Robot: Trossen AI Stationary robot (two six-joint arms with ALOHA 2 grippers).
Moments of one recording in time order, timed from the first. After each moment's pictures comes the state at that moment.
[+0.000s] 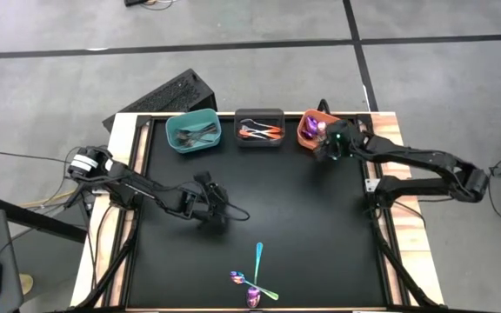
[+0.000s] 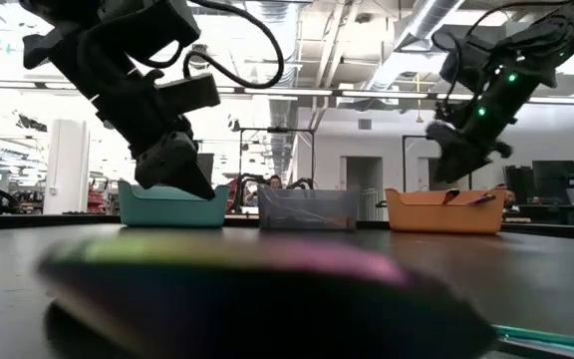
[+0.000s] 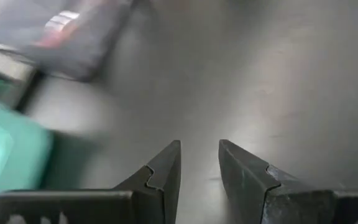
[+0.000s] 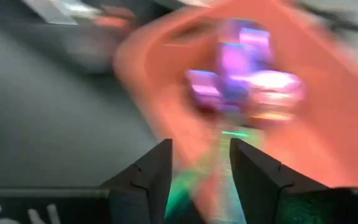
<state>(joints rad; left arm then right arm) -0.24 1.60 0.75 -0.19 -0.75 -0.31 -0.63 1.04 0.54 -0.30 0.27 0.26</state>
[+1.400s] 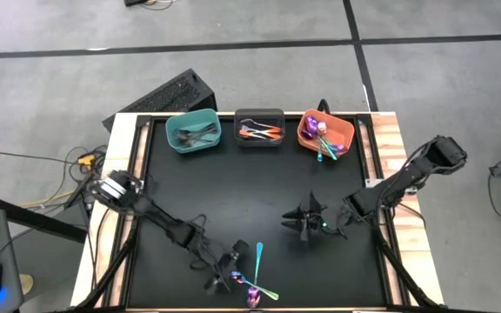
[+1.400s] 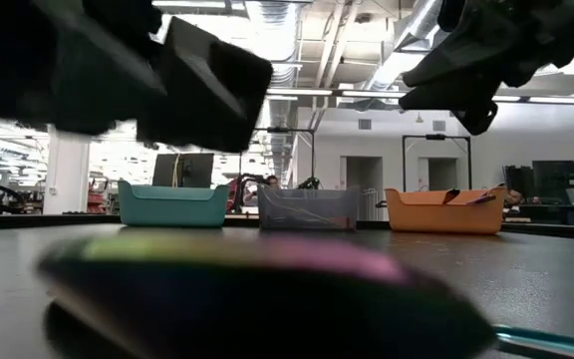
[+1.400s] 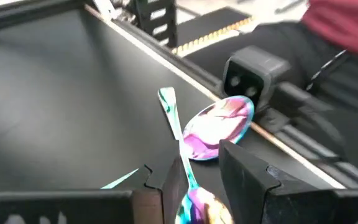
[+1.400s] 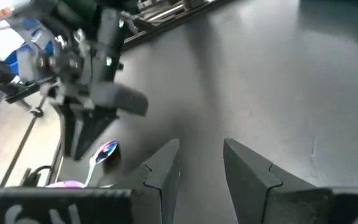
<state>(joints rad) -0.51 1.94 0.85 0.65 0.13 0.10 0.46 1.31 0.54 0.35 0.44 0.61</state>
